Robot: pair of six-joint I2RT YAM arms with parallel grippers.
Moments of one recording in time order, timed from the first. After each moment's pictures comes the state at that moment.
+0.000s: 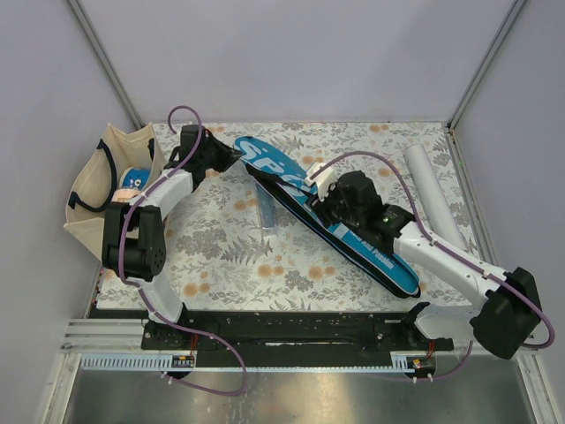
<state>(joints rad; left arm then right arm) -0.14 1.76 1.25 -0.02 0.23 -1.04 0.74 1.24 0.96 -0.22 0.02 -0.26</state>
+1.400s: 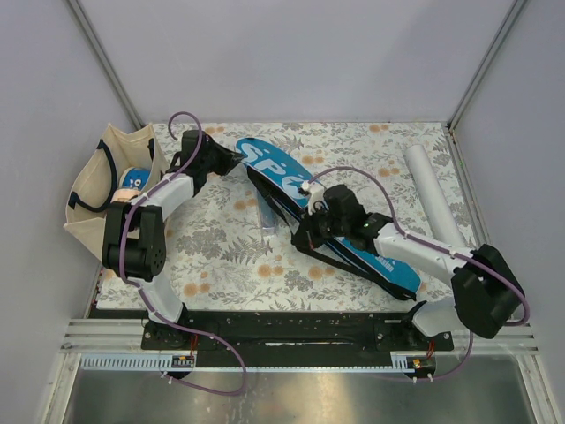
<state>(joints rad) -0.14 1.76 1.20 0.05 0.24 -1.09 0.67 1.38 0.86 -0.12 -0.46 0.28</state>
